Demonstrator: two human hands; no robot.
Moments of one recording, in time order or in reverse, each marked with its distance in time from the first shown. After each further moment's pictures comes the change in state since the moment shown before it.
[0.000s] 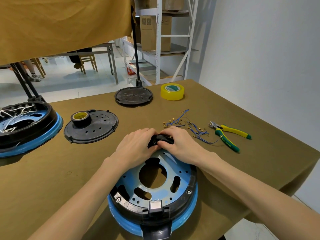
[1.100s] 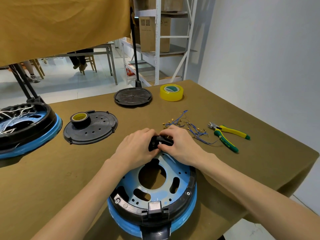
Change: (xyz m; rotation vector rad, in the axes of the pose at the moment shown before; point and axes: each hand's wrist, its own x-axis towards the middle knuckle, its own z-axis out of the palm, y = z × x) left_hand -0.001 0.002 0.002 -0.003 0.046 0.013; right_hand -0.003 -0.001 0.000 -0.018 0.072 -0.033
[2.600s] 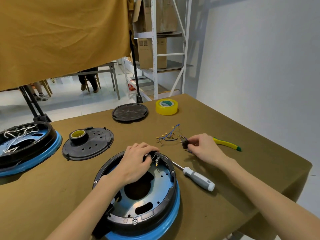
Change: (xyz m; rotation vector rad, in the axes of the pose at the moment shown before) left_hand 0.002 0.023 0.004 -0.189 -0.026 -0.053; right_hand -0.011 0.089 -0.065 0.036 0.087 0.257
